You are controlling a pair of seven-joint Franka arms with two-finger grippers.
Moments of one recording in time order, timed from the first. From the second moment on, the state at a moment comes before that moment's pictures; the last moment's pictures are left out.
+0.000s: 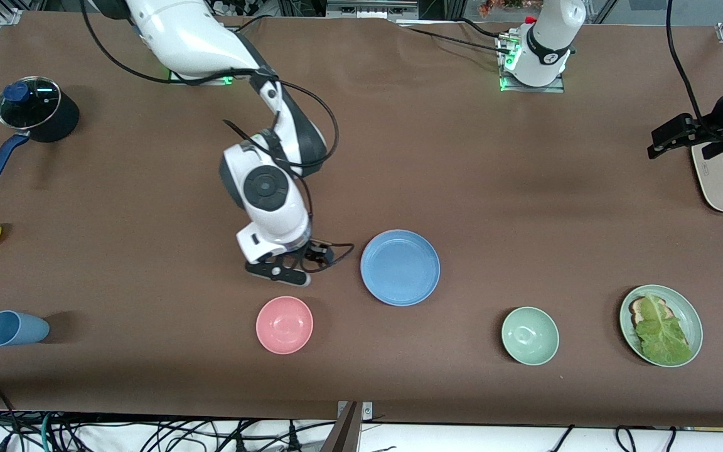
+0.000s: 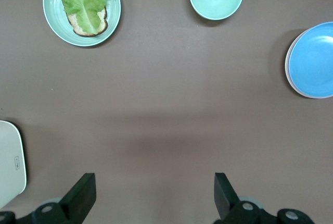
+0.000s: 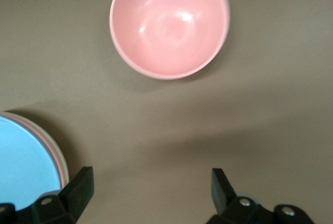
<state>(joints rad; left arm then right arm) -0.12 -0.01 0.16 -1.62 -0.02 1.55 0.03 0.60 0.73 -0.10 -1.25 0.01 2.05 0.74</state>
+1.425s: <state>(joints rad) -0.12 -0.01 0.16 -1.62 -0.02 1.55 0.04 0.20 0.12 -0.06 -1.53 0.05 1.49 0.23</state>
